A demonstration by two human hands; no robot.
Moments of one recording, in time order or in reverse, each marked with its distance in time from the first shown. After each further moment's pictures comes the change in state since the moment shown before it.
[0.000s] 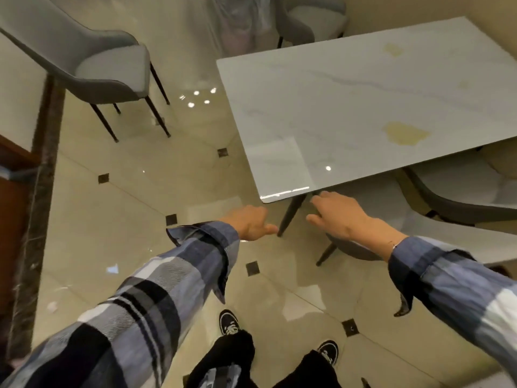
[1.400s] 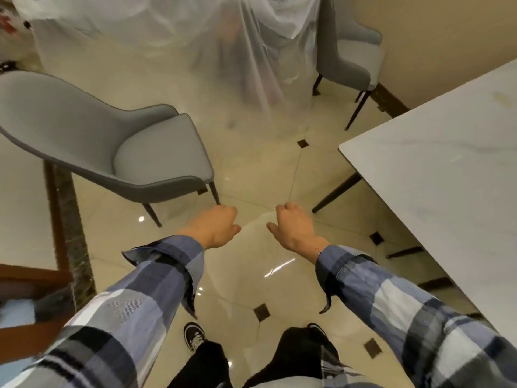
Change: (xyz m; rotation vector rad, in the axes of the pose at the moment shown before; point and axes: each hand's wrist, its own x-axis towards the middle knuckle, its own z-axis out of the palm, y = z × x) left_hand 0.131 -0.692 -0.383 0.198 0.099 0.057; right_hand 0.633 -0.462 -0.167 0.222 0.085 0.360
